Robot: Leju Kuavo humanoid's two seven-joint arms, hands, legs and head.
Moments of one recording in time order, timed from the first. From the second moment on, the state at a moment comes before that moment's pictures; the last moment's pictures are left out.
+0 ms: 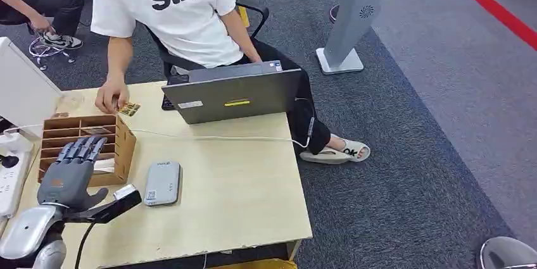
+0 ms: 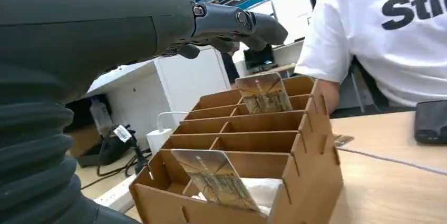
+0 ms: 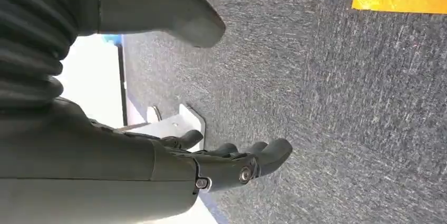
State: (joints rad) left arm -0.18 0.37 -0.27 -1.47 -1.20 -0.01 0.06; right arm -0.03 0.05 0.31 -0.15 0.16 -0.36 0.38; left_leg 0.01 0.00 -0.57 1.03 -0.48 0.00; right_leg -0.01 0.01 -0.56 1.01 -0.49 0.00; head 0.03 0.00
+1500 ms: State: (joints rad) left arm -0.30 0.29 -0.27 -1.20 -1.27 0.02 0.07; right arm -0.04 0.05 0.31 -0.15 0.18 -0.35 0.37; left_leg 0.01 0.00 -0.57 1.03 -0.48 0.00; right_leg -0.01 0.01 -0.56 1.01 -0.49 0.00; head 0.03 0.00
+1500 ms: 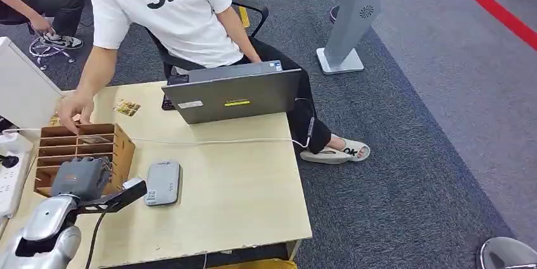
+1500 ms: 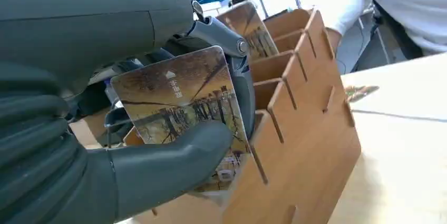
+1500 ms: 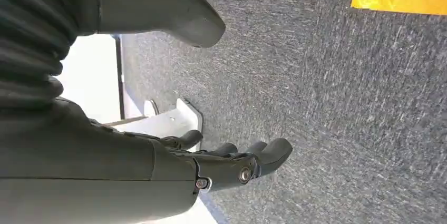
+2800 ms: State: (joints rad) left arm -0.78 0.36 -0.10 -1.15 -1.22 0.11 0.12; right arm -0.05 0.05 0.35 -0.15 0.23 -0.34 0.37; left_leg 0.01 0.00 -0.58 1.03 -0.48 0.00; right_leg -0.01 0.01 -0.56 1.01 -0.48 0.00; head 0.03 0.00
